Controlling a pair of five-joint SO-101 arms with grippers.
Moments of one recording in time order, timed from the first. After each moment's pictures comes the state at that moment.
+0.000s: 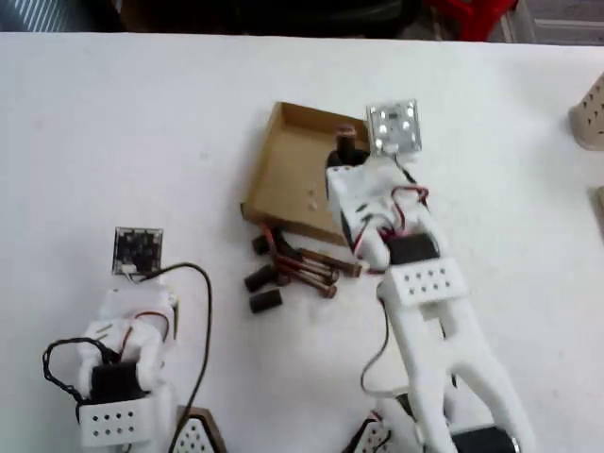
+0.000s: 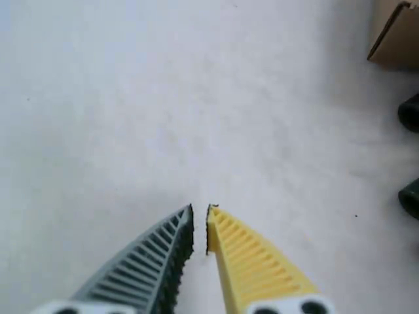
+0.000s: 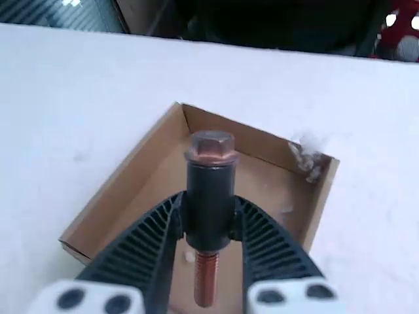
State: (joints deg) left arm -13.3 -100.4 97.3 58.6 -6.5; right arm -14.3 -26.9 43.1 25.2 -0.6
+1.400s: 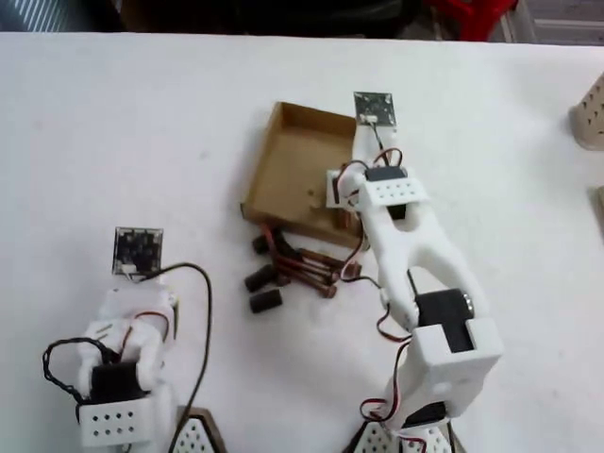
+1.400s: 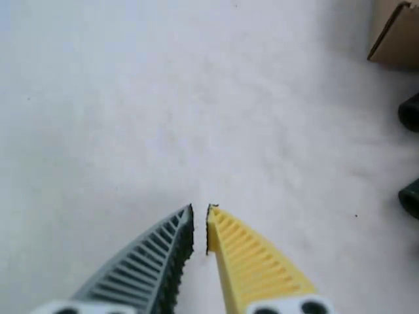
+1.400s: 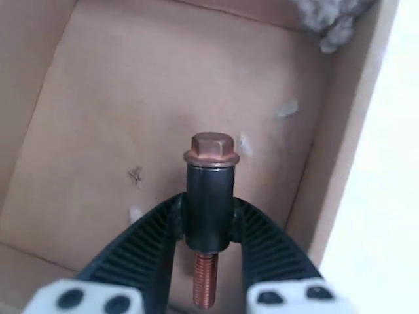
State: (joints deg) left arm -13.3 -100.4 97.3 58.6 -6.5; right arm -12.6 12.4 17.1 40.5 -6.5
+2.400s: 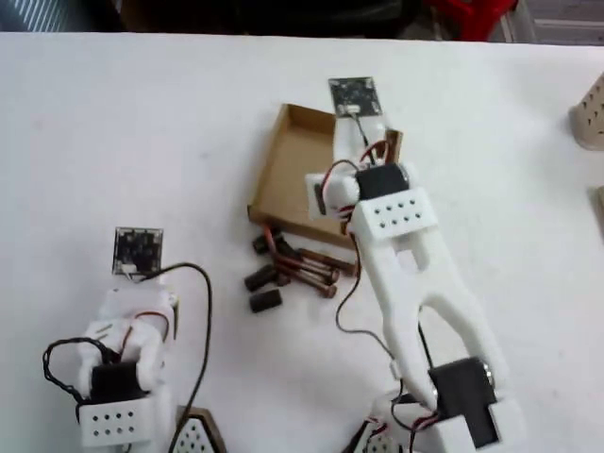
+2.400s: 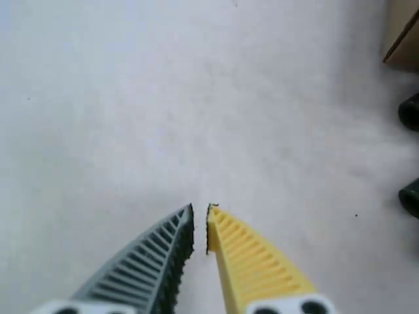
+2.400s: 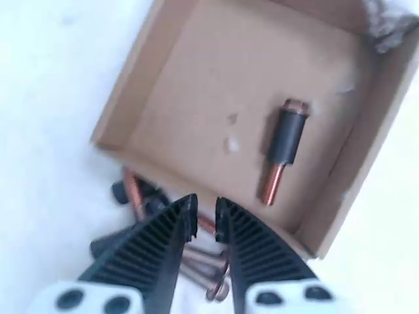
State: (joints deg) left arm -13.3 -100.4 97.3 58.6 -6.5; right arm -21.9 -11.3 16.1 66.4 -6.5
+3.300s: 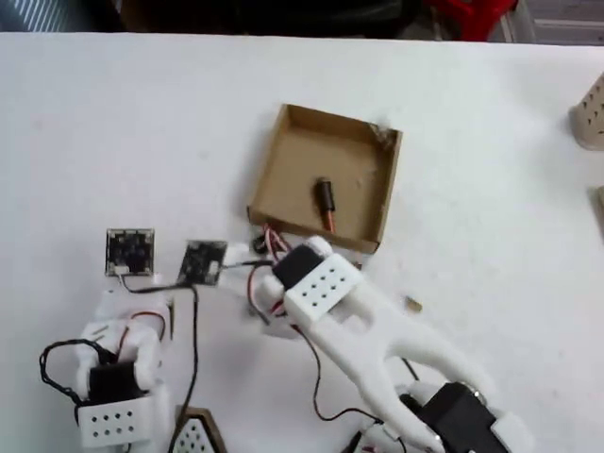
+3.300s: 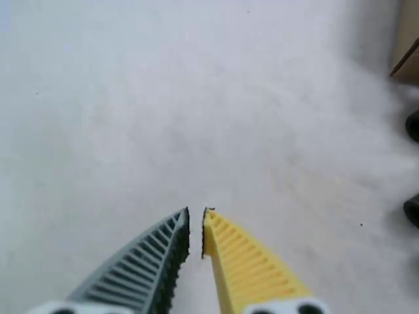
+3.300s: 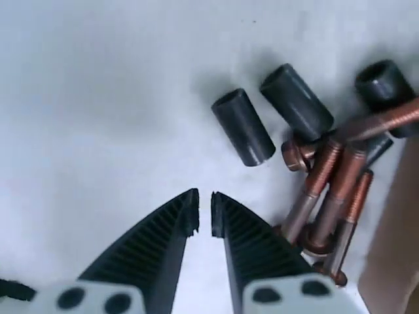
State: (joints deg) left arm -15.3 -100.4 97.3 58.6 -6.5; right arm -46.4 -16.0 37.7 67.8 40.5
